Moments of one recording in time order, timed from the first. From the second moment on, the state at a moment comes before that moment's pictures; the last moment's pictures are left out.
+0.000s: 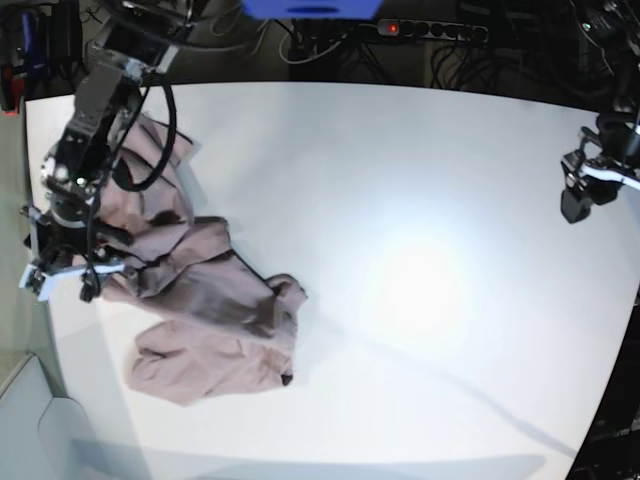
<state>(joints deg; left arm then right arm) 19.7 -12.3 -42.9 114.8 -49.4 -8.5 57.8 -0.2 -4.2 23.8 105.5 -0.6 -3.0 -37.2</state>
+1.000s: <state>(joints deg) 19.7 -12.1 -42.9 114.8 -49.7 -8.5 57.8 -5.4 -7.6 3.8 92.4 -0.2 -6.5 -35.6</state>
